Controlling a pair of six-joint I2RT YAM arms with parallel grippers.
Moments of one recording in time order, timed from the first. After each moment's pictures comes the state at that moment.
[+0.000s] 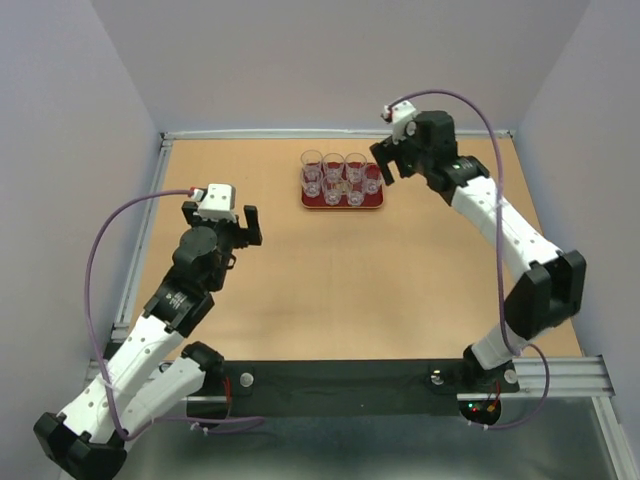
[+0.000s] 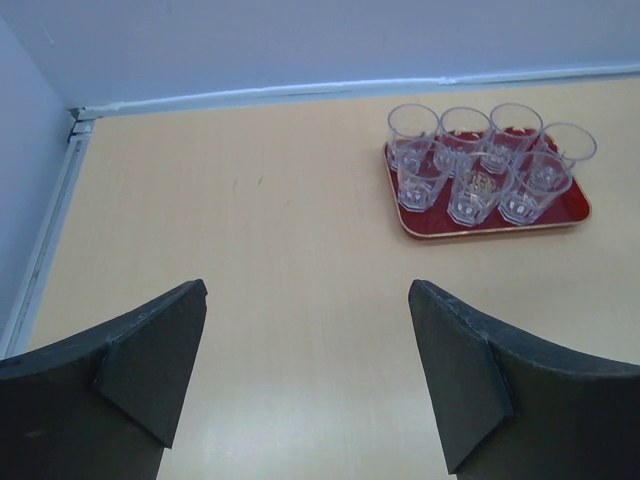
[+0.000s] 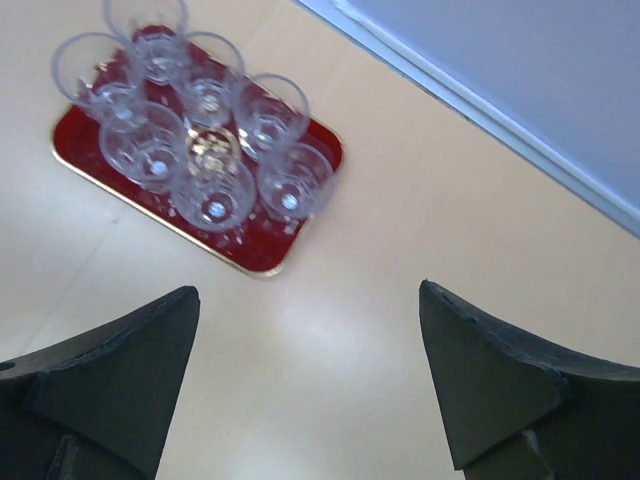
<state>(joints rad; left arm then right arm) -0.56 0.69 0.71 -0.12 -0.44 -0.05 0.41 1.67 1.58 -0.41 0.05 -0.28</state>
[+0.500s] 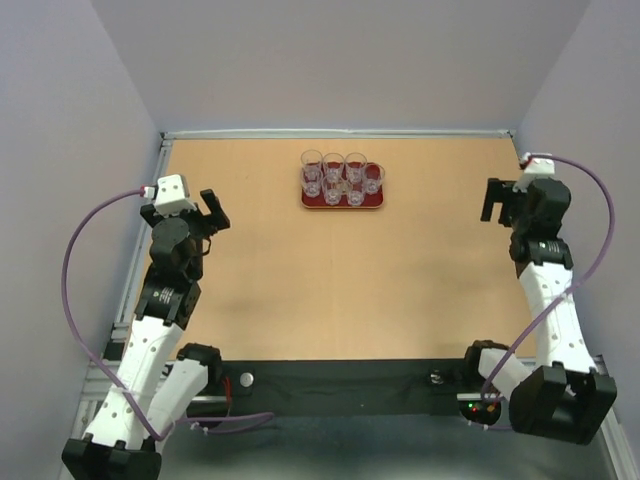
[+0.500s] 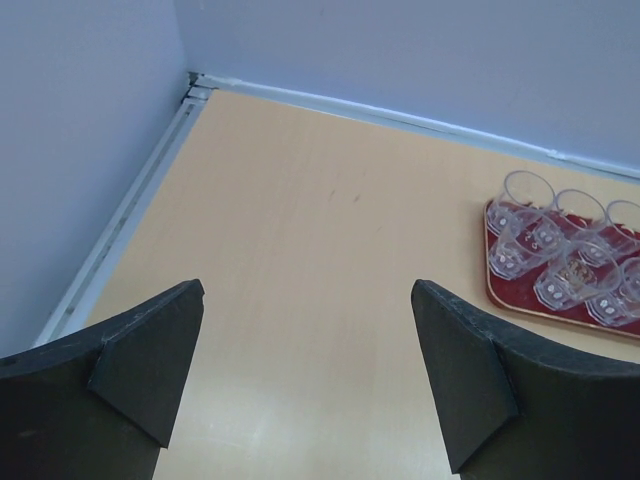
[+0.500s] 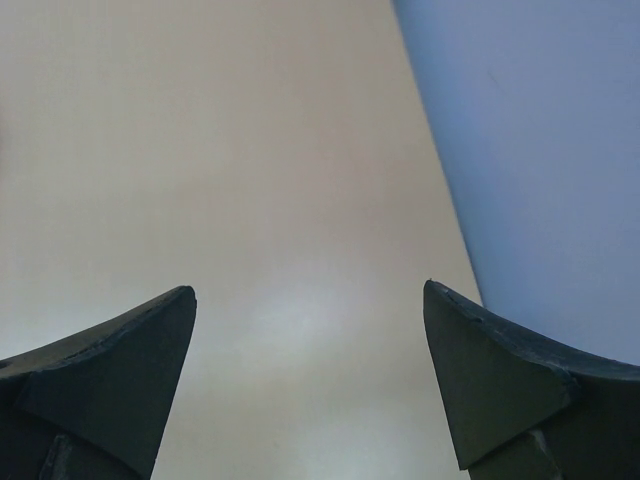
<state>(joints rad) -0.21 0.68 0.71 -0.11 -0.36 -0.17 -0.16 1.04 0.91 -0.25 0.04 -0.15</state>
